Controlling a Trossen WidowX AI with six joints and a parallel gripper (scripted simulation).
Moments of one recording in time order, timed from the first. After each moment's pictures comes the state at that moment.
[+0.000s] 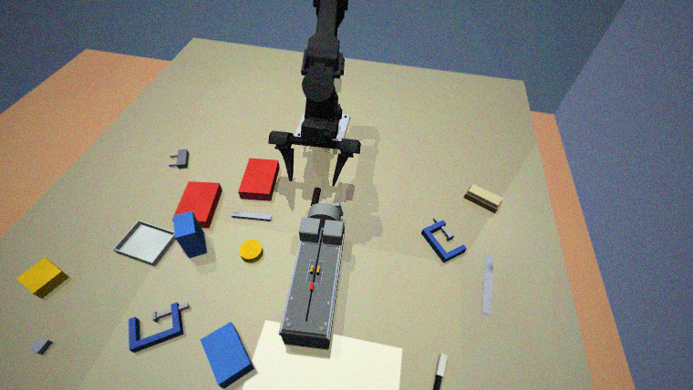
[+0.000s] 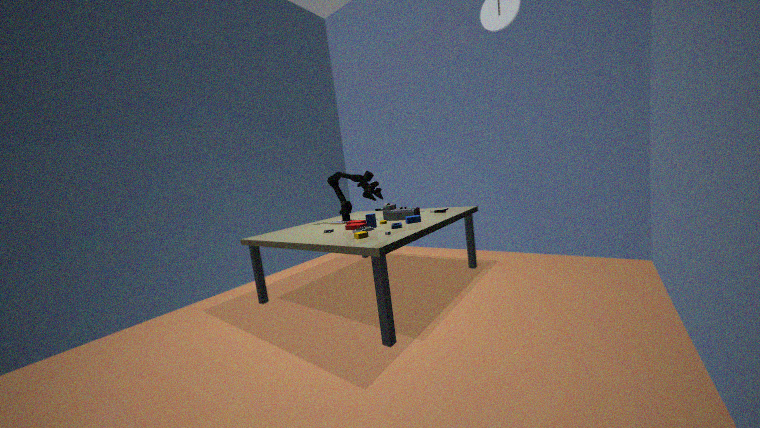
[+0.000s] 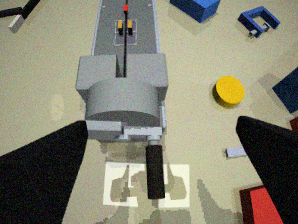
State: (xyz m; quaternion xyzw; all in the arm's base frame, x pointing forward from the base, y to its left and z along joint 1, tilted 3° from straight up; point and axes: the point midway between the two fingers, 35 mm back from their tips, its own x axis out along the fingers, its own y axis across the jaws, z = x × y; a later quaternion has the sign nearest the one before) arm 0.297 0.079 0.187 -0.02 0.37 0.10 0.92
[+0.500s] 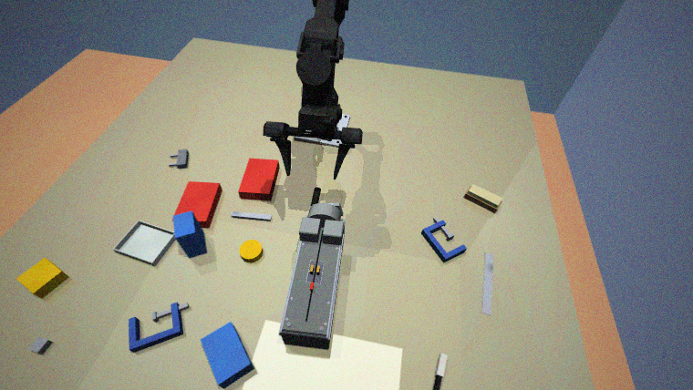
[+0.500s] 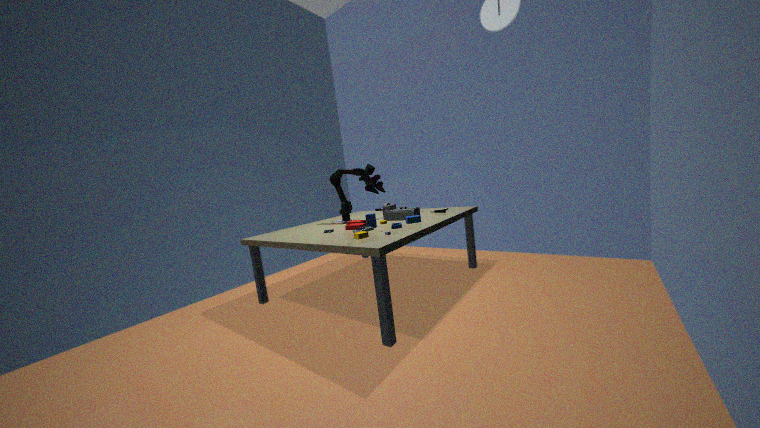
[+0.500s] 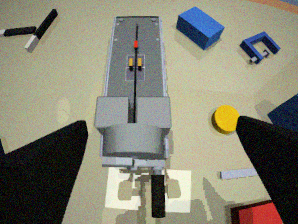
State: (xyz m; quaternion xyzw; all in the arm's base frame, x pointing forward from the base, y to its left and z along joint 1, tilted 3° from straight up) arm 0.319 0.085 0.235 -0.02 0.36 0.12 0.92
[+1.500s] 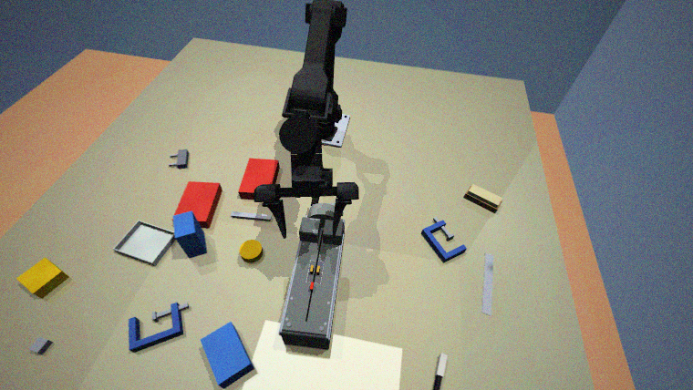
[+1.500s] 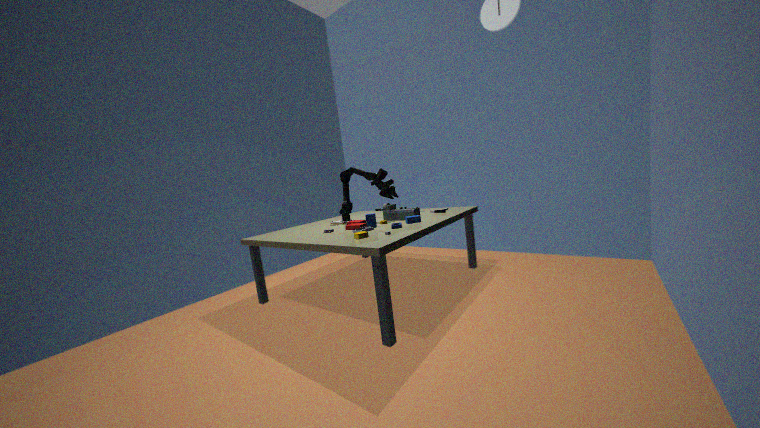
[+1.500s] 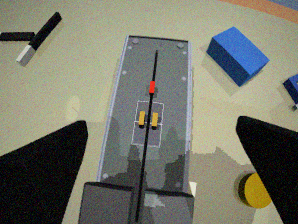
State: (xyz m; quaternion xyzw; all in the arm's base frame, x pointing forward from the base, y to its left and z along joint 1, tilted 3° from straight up) arm 0.424 0.118 0.196 -0.03 0.36 0.17 0.92
